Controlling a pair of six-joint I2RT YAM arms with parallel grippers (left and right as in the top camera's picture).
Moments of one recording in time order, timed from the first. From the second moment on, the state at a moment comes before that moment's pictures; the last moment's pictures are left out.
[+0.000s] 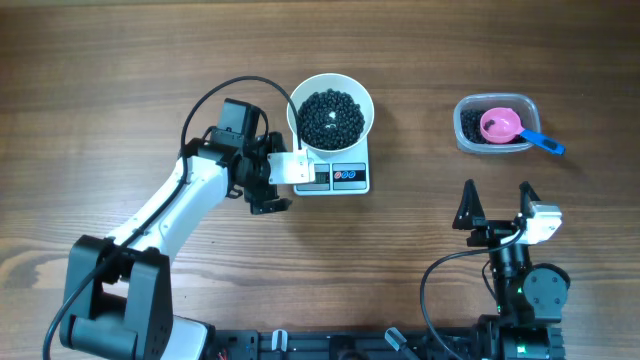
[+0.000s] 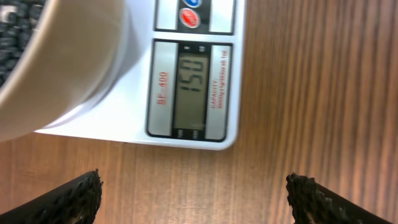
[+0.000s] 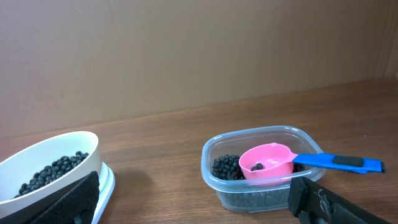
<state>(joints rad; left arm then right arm) -0.28 1.62 0.97 -0.60 0.36 1.21 -0.05 0.01 0.01 0.00 -0.07 0.18</state>
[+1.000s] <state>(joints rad) -0.71 1.62 0.88 -0.49 -0.15 -0.65 -0.05 0.01 0.01 0.00 -0.07 0.18</state>
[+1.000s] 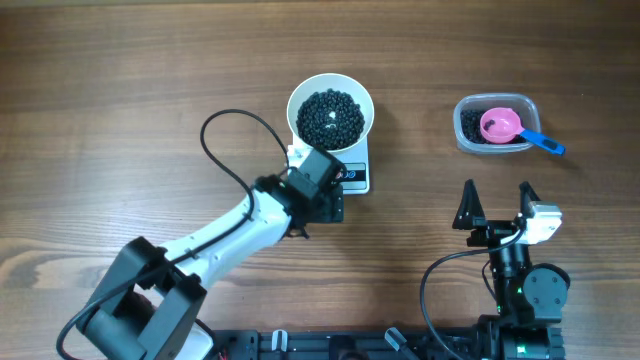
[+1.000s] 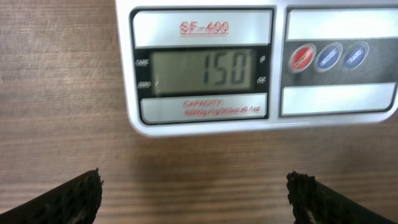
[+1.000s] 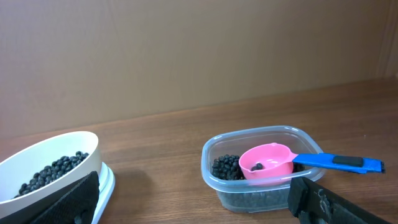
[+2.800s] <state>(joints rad) 0.18 0.98 2.15 -1.54 -0.23 -0.28 -0.05 0.01 0.01 0.00 -0.07 0.18</state>
